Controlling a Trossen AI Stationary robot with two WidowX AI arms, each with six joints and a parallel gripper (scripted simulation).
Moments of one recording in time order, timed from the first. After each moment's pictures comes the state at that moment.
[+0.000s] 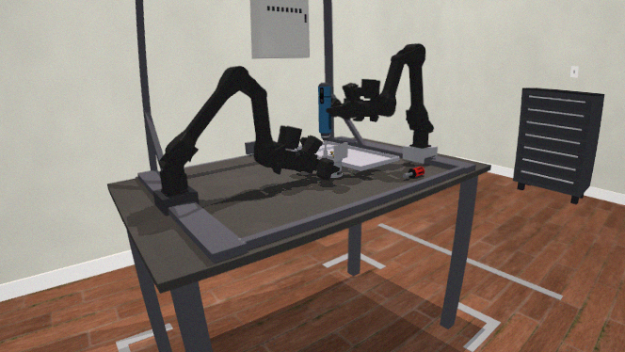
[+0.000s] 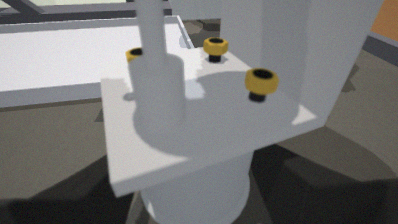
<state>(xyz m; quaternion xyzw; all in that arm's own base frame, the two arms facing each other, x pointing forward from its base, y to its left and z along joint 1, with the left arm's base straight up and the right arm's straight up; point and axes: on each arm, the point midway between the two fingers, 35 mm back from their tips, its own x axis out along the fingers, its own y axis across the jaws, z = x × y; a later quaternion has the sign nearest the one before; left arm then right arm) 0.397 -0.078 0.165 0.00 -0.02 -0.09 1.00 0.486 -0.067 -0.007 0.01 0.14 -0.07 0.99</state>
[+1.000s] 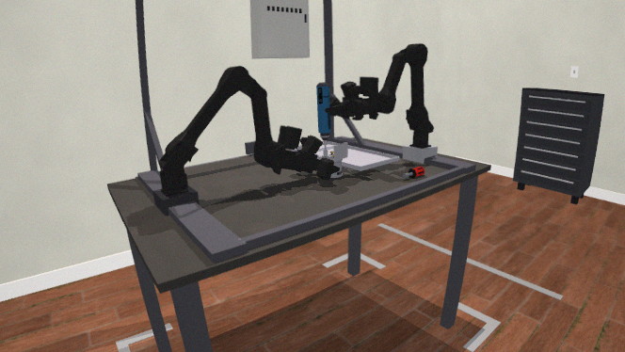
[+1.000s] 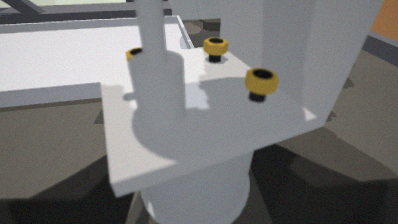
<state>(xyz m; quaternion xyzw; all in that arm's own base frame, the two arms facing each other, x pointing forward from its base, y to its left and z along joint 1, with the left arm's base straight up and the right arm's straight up) 0.400 -0.079 0.167 0.00 0.00 -0.09 1.00 0.486 -0.067 -0.007 0.01 0.14 -0.07 0.99</state>
